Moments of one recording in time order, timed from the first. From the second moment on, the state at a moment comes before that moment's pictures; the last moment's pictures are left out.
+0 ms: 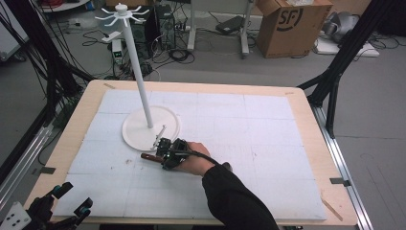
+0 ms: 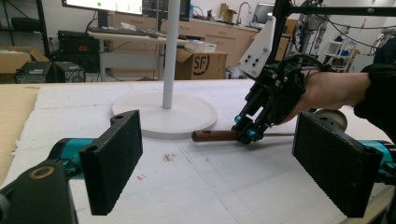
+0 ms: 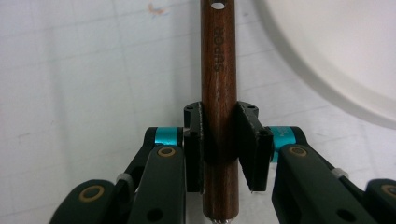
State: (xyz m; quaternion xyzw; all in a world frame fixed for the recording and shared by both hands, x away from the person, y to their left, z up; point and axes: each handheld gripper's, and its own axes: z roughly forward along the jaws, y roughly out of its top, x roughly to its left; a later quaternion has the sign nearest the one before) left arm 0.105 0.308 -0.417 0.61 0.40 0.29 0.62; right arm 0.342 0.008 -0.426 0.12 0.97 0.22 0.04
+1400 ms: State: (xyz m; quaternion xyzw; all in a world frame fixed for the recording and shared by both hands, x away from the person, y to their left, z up) left arm 0.107 0.304 -0.419 0.61 0.41 0.29 0.61; right arm 0.332 -0.093 -0.347 0.18 0.81 0.54 0.13
